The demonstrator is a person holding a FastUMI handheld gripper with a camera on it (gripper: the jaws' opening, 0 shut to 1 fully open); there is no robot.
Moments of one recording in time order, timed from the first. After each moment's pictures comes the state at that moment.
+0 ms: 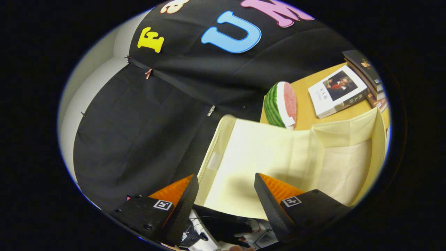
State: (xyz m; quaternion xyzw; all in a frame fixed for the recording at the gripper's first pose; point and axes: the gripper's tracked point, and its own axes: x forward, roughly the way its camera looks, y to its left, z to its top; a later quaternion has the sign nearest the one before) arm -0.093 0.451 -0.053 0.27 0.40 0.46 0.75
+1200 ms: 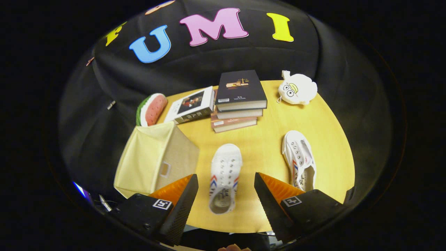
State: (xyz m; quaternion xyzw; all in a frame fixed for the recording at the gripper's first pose) arm 0.013 0.058 -0.216 0.01 0.43 0.18 0.89
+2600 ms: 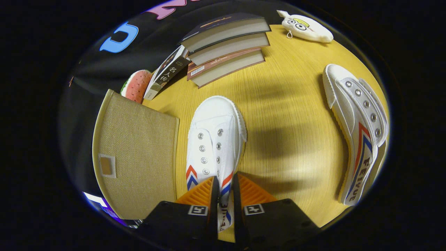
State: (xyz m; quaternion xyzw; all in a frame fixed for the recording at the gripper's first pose) arm 0.017 0.097 -0.354 0.15 0.58 0.21 0.77
